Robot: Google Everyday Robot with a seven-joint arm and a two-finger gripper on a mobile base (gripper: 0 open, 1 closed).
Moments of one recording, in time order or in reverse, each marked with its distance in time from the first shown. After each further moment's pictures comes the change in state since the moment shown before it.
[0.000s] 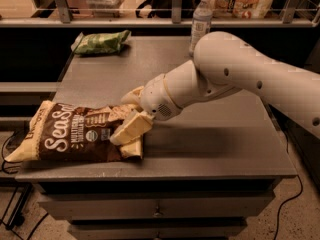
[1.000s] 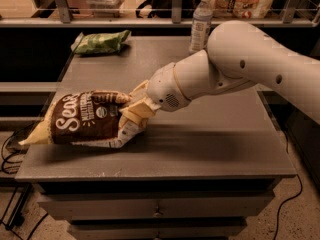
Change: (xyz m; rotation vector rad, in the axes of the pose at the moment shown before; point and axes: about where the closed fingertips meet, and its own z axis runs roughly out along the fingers) arm -0.017 -0.010 -0.029 0.080 -0.029 0.007
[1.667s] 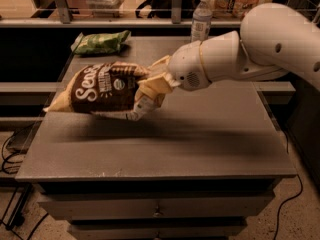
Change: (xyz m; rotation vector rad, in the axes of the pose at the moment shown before) arm -0.022 -0.039 -0.055 0.128 -0.107 0.006
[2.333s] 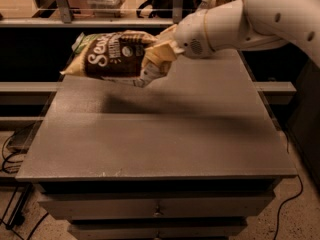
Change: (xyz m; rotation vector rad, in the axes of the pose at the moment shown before) arm -0.027 -0.080 -0.019 0.122 -0.011 -0.020
